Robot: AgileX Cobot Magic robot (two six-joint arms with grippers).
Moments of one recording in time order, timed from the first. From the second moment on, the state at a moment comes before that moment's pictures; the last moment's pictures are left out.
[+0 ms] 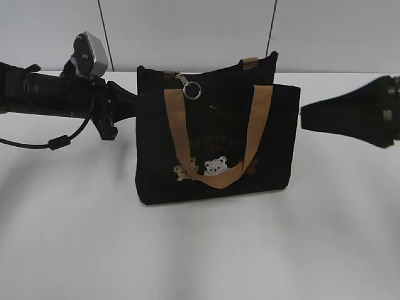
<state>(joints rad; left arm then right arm) -0.15 2.03 -1.11 -1.73 0.80 2.55 0.07 1.02 -0.59 1.22 0.73 -1.06</state>
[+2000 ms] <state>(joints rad) -0.15 2.03 -1.11 -1.73 0.81 2.55 0.33 1.89 -1.39 1.04 0.82 -1.44</state>
